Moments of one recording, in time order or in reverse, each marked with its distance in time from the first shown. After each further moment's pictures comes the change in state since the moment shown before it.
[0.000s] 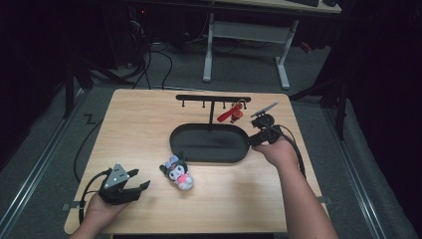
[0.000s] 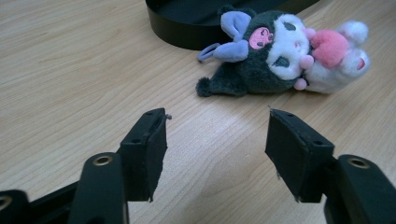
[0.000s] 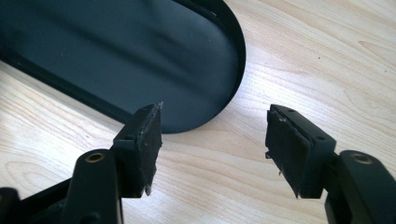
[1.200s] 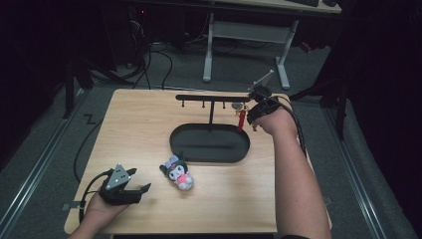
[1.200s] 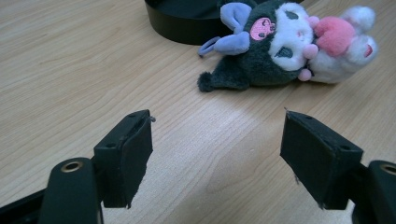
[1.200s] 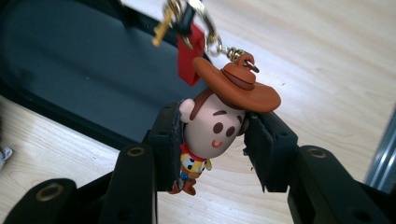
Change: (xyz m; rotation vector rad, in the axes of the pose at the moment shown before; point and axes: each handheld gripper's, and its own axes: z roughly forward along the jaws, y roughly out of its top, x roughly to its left) left arm 0.000 -0.002 0.001 0.022 0.006 0.054; right arm -0.014 0.077 -0.027 0.126 -0.025 0.022
